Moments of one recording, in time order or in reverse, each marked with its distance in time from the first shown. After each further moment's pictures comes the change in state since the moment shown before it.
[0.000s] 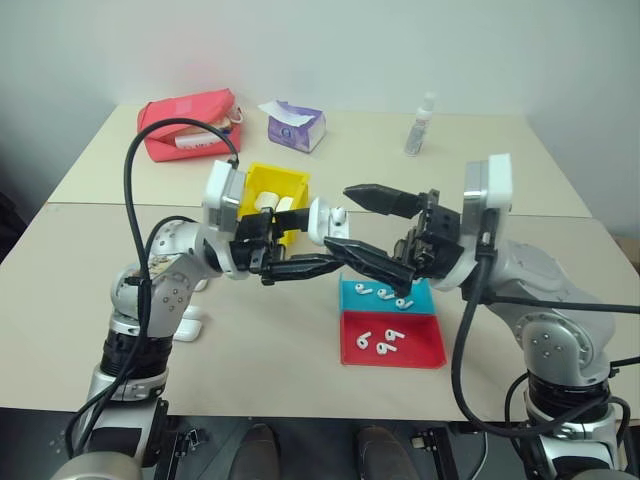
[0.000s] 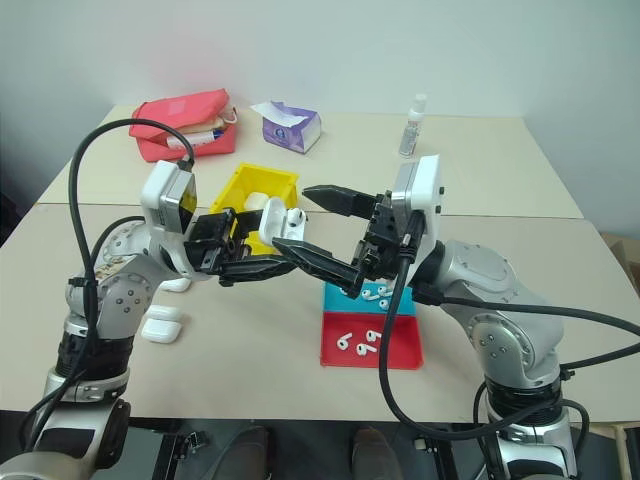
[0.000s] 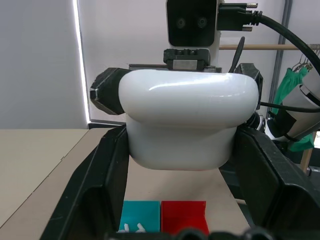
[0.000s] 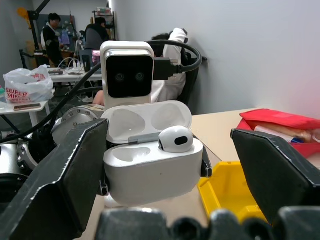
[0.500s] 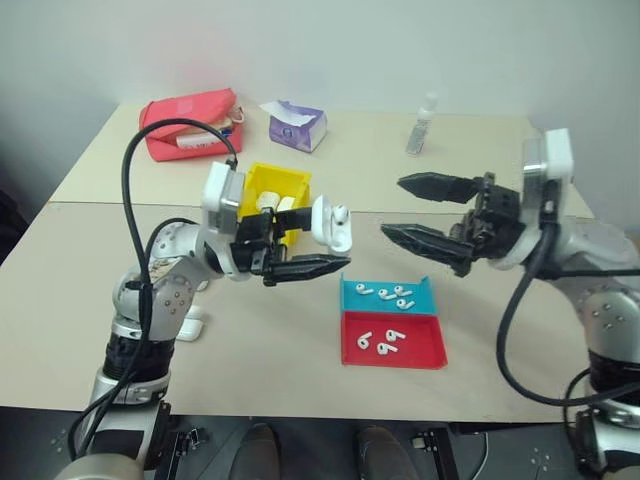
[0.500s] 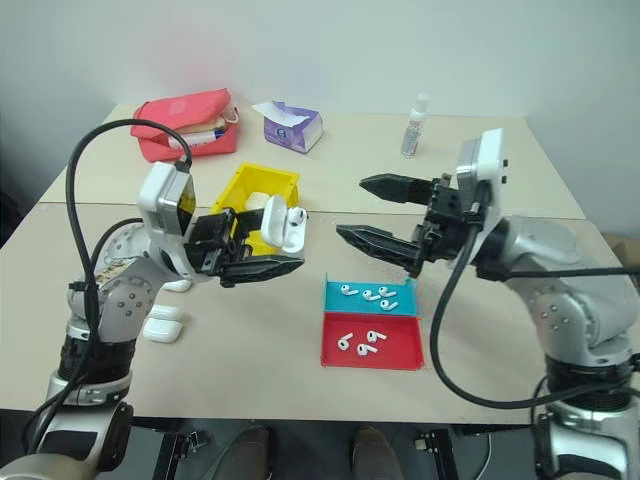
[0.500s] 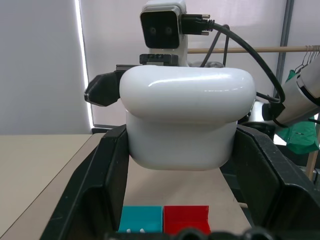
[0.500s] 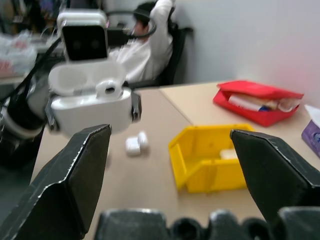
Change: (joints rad) left arm 0.018 -0.009 0.009 -0.021 0.000 -0.019 0.013; right arm -0.074 -0.365 -0.059 0.242 -0.049 -0.003 0.296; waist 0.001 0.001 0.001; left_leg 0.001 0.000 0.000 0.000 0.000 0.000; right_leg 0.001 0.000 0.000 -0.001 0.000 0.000
